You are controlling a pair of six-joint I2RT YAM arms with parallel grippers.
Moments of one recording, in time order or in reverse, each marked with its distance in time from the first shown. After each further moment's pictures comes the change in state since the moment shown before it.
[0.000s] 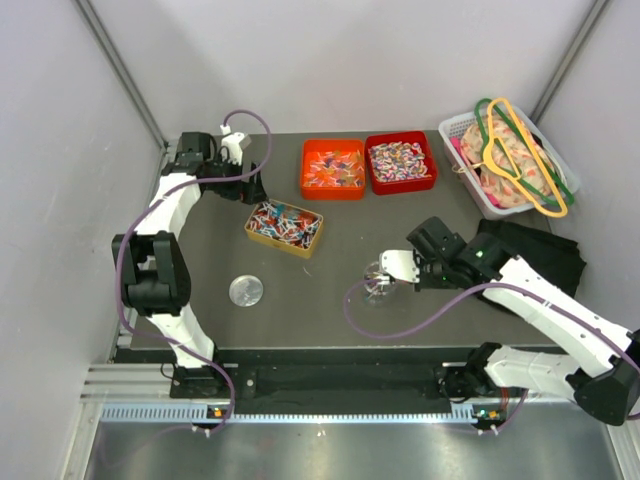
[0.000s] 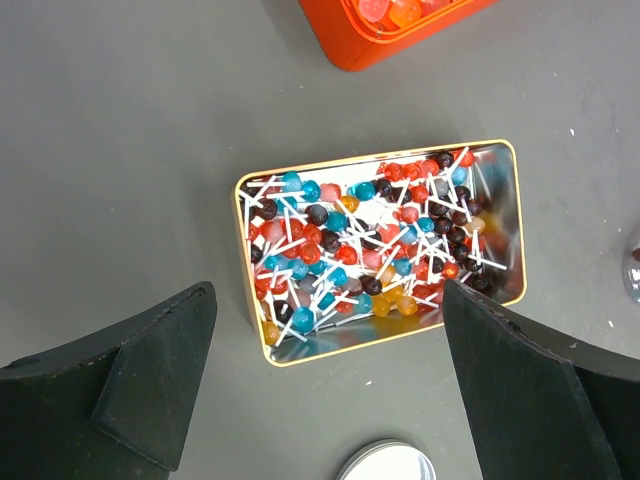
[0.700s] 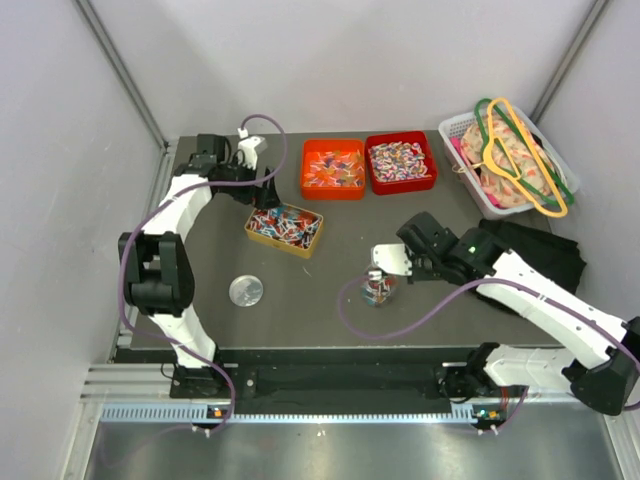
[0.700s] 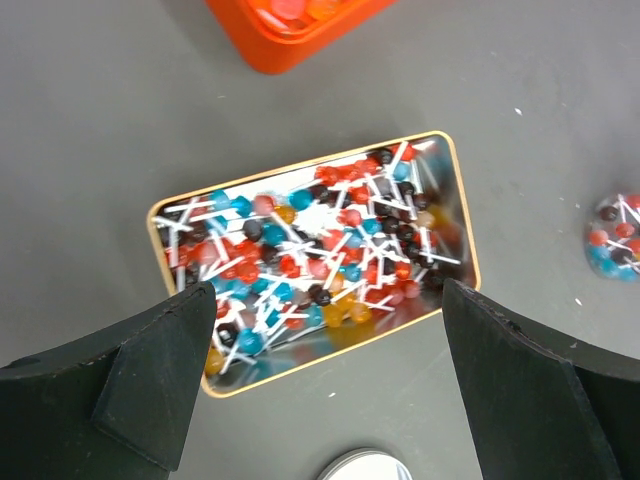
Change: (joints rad) left arm -0.069 0.000 -0.016 0.000 0.046 0.016; right arm 0.058 0.054 0.055 0.026 0.109 -0.030
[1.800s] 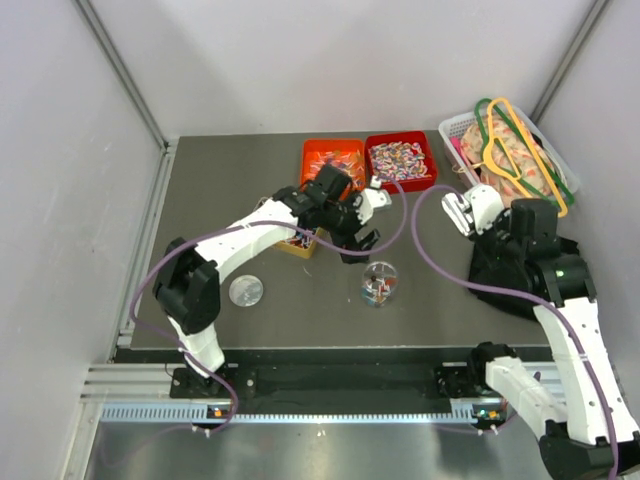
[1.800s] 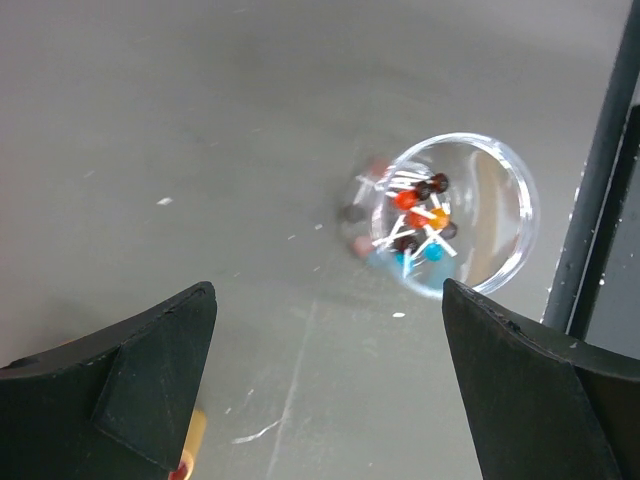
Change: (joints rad) left arm -0.668 -0.012 0.018 0.003 -0.134 0.108; right arm -0.695 -0.318 -0.047 0.190 -0.367 0.328
